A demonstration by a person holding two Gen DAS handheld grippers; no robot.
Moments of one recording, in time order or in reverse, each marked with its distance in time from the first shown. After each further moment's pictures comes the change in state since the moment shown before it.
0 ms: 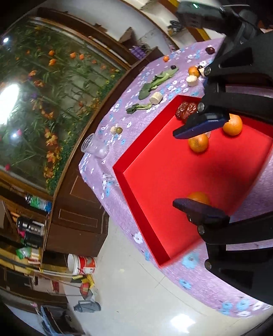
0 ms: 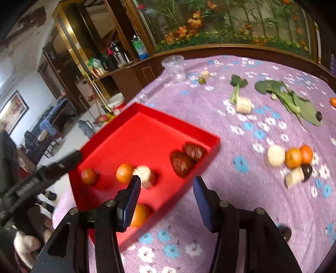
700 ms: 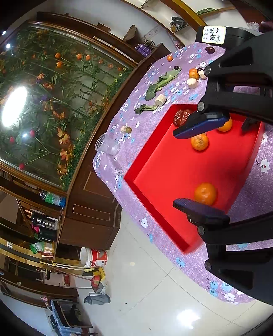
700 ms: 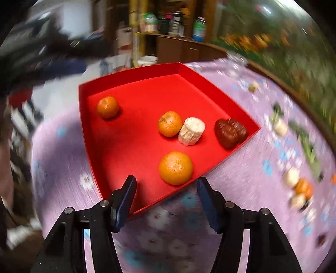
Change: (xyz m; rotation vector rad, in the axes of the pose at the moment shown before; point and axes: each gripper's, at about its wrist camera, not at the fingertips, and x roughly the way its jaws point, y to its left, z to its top) left arm -0.045 -0.009 -0.013 0.031 -0.086 0.039; right arm 0.009 0.063 -0.060 -0.620 0.106 -0.068
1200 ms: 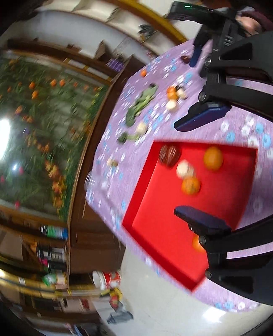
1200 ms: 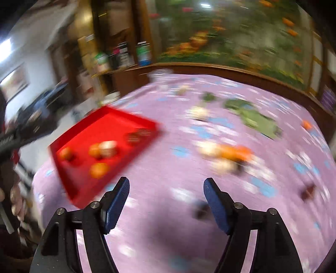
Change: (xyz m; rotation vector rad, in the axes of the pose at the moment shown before) left arm 0.006 -0.087 -0.016 0.220 0.080 -0.103; right arm -0.107 -0.141 -0.103 0.534 -0.179 -0.129
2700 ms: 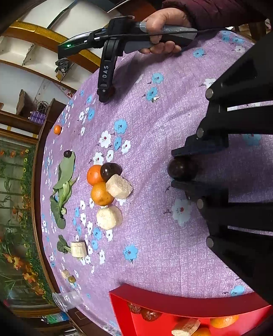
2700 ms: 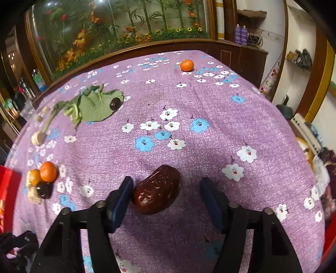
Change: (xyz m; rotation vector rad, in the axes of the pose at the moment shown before) left arm 0.144 -0.181 -0.076 0.358 0.366 -0.215; right arm 0.035 -0.216 0.000 0.363 0.091 -0.378
